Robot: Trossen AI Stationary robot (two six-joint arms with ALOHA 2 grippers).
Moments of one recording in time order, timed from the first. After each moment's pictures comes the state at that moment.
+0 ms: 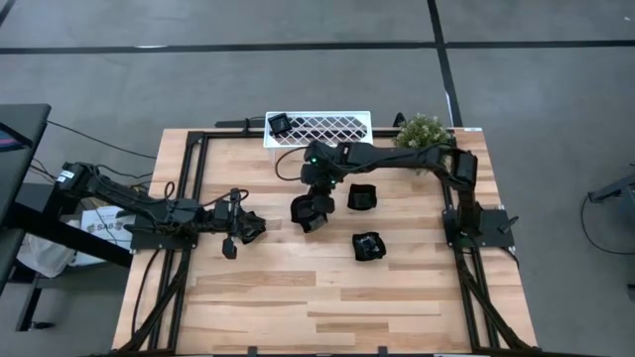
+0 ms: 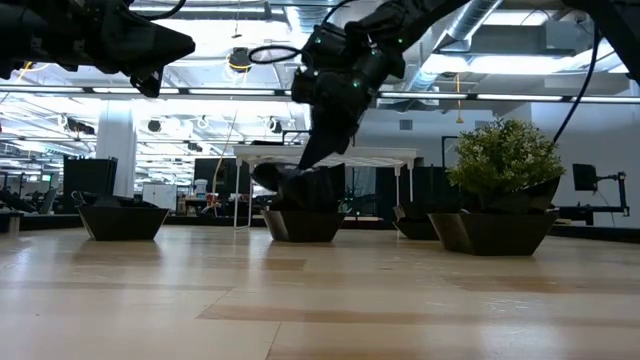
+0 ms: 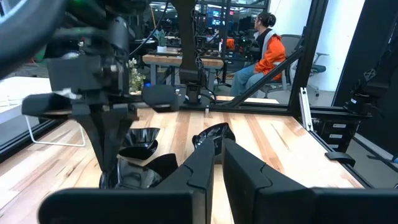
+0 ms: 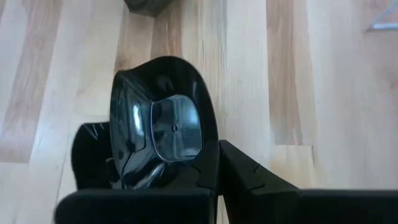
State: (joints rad) left arm -0.32 0.87 0.15 0.57 -0.31 -0.02; right arm -0.26 1.95 1.55 -0.57 -0.29 -0.20
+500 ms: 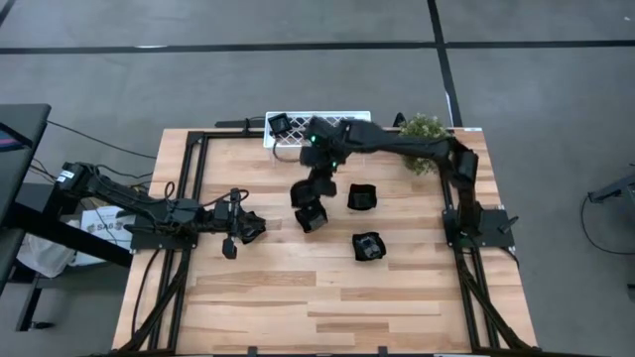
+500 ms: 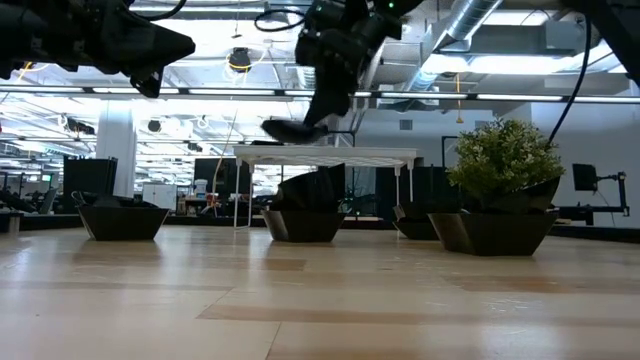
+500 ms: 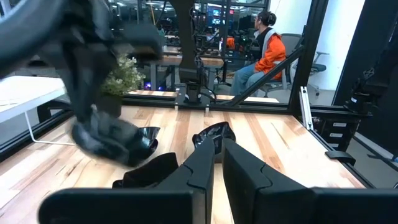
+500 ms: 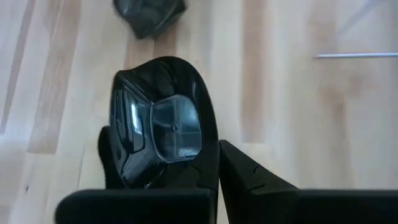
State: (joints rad) left arm -0.32 0.87 0.15 0.57 -0.31 -0.02; right arm -0.32 1.95 1.83 -0.89 -0.29 -0.27
